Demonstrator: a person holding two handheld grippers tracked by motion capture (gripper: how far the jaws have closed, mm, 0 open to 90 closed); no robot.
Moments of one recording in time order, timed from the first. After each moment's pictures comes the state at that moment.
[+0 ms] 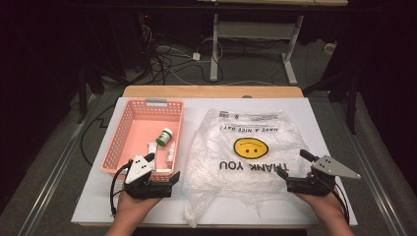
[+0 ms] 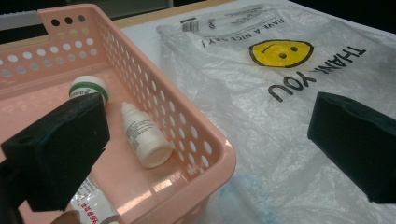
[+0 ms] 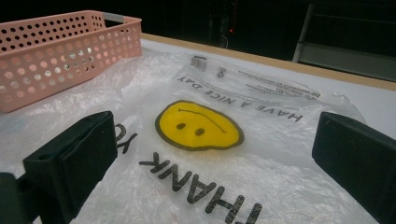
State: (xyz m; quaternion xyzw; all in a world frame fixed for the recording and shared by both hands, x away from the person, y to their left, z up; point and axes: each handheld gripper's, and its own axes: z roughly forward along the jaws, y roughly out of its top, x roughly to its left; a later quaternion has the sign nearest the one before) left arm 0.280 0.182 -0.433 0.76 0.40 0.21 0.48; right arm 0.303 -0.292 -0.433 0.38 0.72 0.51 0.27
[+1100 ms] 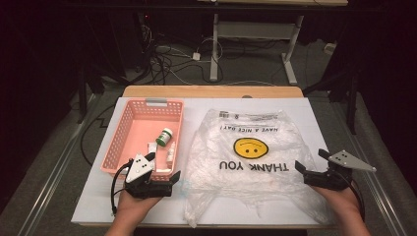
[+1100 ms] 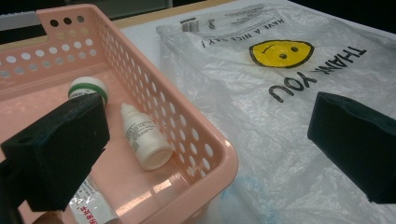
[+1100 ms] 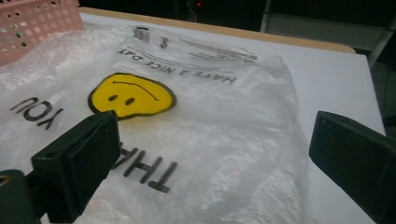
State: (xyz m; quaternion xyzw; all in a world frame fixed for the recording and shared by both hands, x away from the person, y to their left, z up) left arm 0.282 0.182 -0.433 0.76 0.39 0.21 0.48; right arm 0.321 -0.346 -0.443 0.45 0.72 0.45 0.28
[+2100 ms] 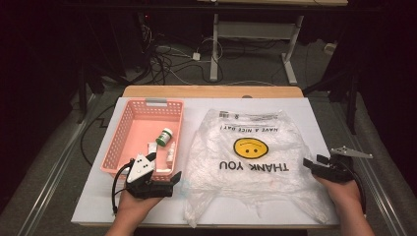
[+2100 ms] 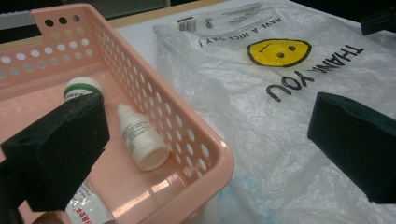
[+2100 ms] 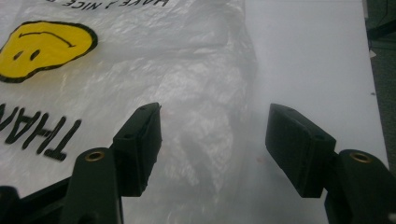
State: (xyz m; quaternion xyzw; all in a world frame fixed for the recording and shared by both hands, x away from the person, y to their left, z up) left arm 0.281 0.180 -0.433 0.76 0.39 0.21 0.48; right arm 0.360 -0.379 -0.472 0.55 0.72 0.37 0.20
